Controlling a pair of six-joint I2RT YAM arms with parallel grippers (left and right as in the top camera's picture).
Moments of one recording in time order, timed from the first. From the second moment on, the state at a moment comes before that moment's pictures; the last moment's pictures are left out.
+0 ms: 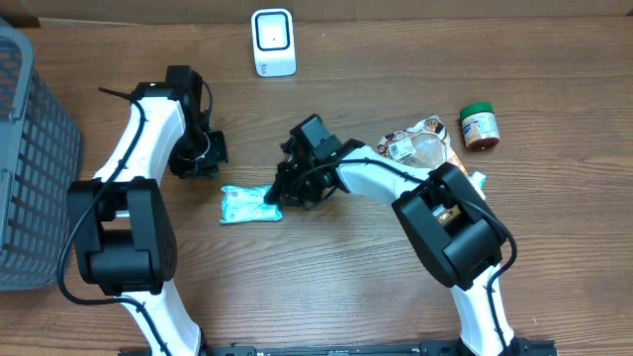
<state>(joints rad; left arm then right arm) 0.01 2.01 1.52 -1.13 0.08 -0.22 0.65 2.20 1.41 -0.36 -0.68 0.74</state>
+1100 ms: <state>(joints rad) 0.20 1.95 1.75 -1.31 0.17 0.03 0.36 1.52 1.40 -0.76 -0.74 0.31</state>
